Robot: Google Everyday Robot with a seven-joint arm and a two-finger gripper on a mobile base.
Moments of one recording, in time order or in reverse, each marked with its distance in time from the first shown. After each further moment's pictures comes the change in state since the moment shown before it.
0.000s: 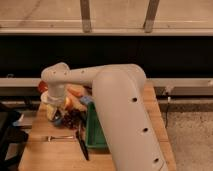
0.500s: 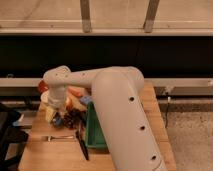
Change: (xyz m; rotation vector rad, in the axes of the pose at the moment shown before) arm 0.000 -0.003 0.014 -0.025 -0.003 0.011
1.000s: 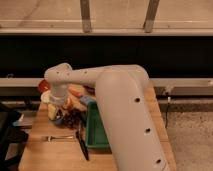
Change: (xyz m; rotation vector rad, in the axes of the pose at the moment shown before) arm 0.004 -0.007 -0.021 0.035 -0.024 0.014
